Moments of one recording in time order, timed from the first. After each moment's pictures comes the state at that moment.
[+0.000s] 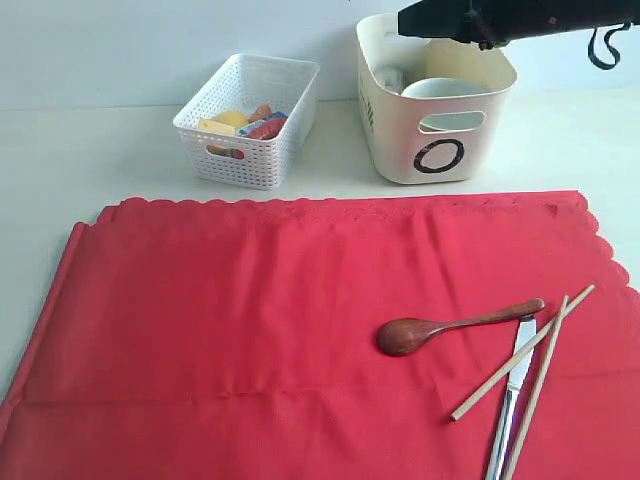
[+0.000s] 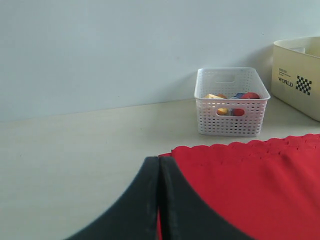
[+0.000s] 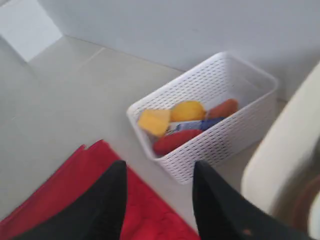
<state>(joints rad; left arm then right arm) -0.13 0.01 0.00 -0.10 0.19 0.18 -0.11 1.94 -1.43 1.41 0.99 -1.37</state>
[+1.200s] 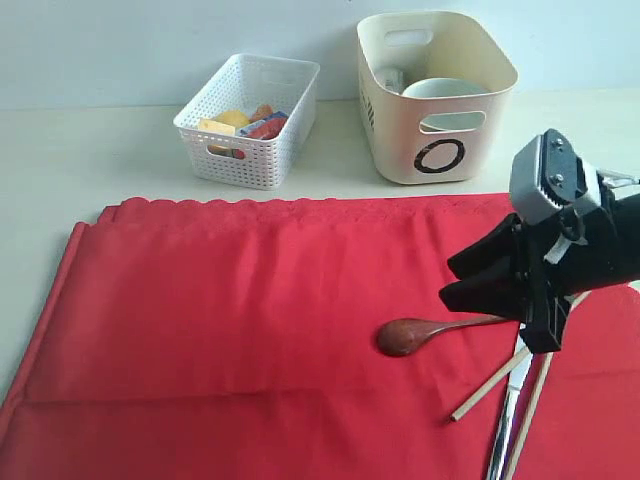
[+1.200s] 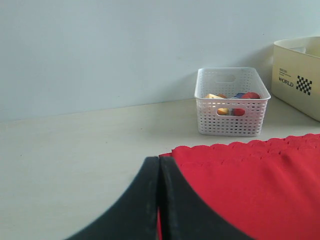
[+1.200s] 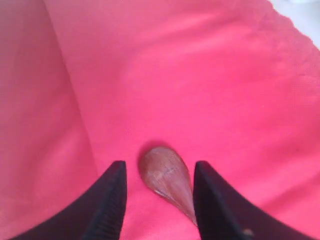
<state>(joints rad) -0.13 0.01 0.00 -0.10 0.19 0.18 -0.11 1.61 -0.61 1.28 0.88 -2.09</state>
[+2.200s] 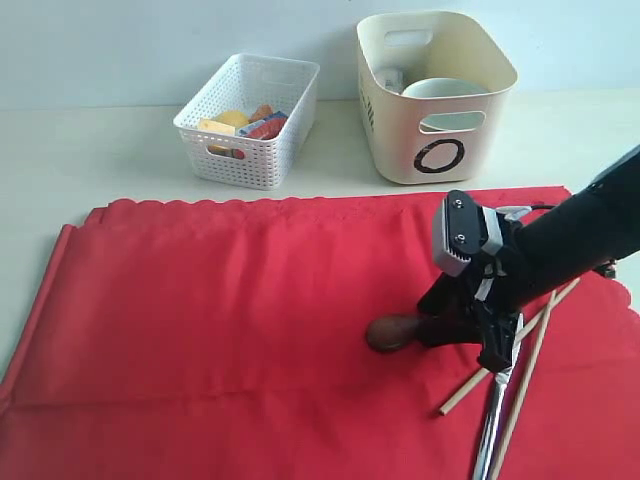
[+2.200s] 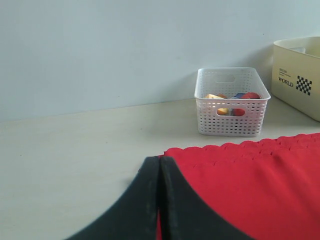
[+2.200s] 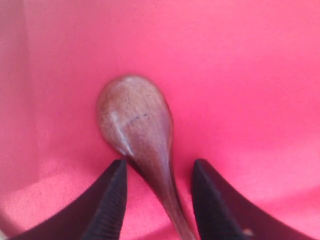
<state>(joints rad) -0.13 0.01 0.00 -0.10 0.19 0.18 0.03 1.95 -0.80 1.09 0.71 -2.09</state>
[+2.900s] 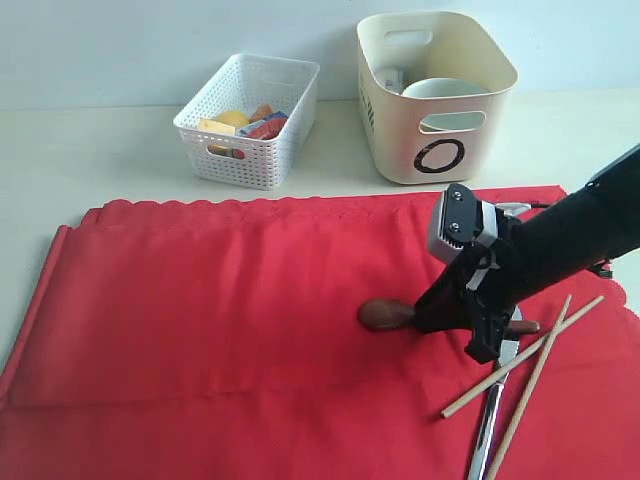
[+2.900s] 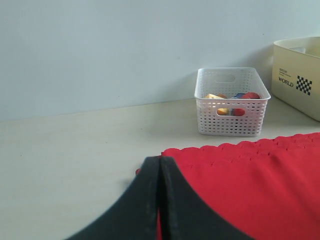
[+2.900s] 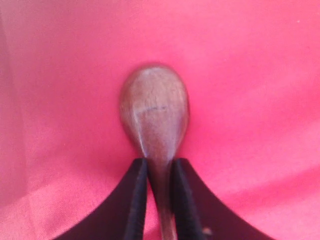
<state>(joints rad) -0.13 0.01 0.00 -0.10 0.19 0.18 0.03 1.96 -0.80 1.12 0.69 -2.03</state>
